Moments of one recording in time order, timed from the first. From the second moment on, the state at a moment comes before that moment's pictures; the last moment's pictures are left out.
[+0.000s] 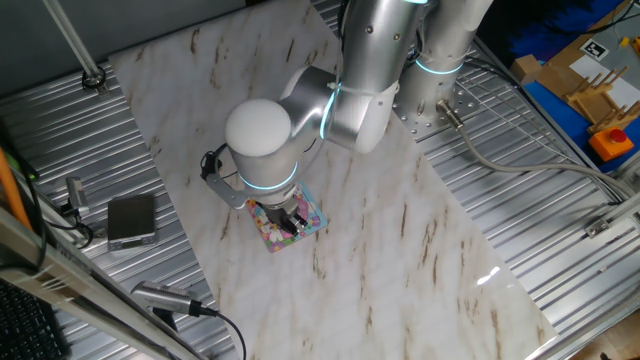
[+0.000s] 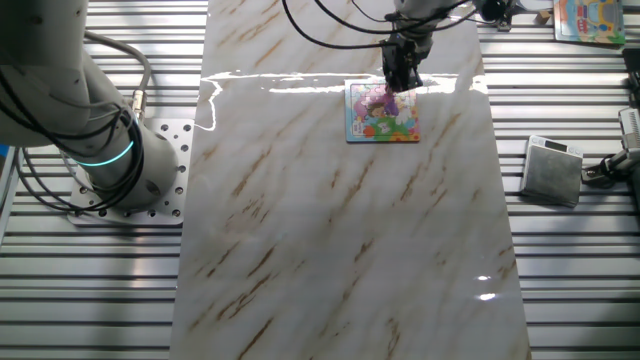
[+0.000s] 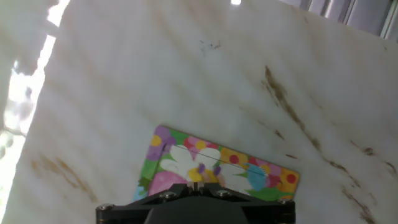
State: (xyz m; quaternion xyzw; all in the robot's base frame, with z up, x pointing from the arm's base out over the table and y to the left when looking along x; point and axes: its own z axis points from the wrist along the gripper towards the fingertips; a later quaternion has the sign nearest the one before) arm 0.504 0.180 0.018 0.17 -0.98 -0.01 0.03
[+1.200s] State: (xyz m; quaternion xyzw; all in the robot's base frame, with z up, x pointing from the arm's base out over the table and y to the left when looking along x) arm 0.494 0.178 0.015 0.18 -0.98 -0.01 0.04
